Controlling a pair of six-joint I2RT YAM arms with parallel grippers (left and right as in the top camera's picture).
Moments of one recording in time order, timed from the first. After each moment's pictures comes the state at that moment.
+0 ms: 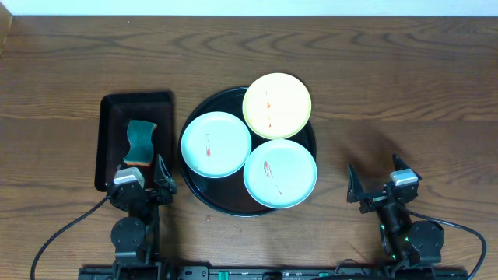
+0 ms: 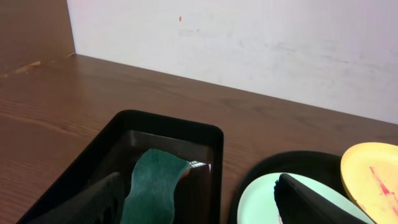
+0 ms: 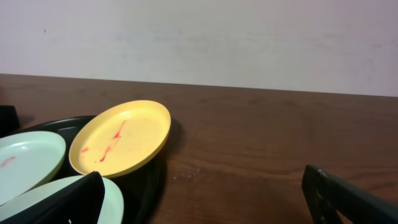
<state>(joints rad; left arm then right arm) 0.02 0.01 0.03 -0.12 -0.14 -0.17 0.07 0.01 0.01 -0.06 -0.18 0.03</state>
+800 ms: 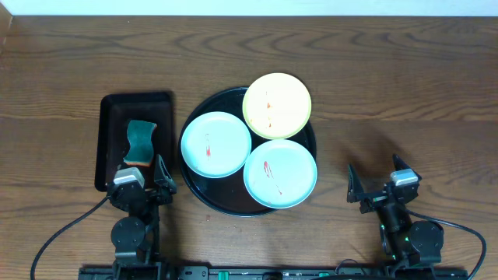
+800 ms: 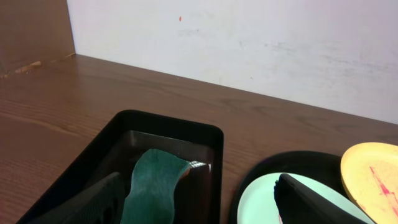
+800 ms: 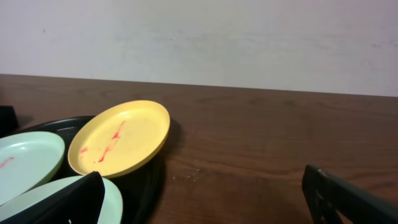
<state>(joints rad) 0.02 0.01 0.03 -0.12 -0.14 -0.18 0.07 0.01 0.01 -0.05 -0.17 0.03</state>
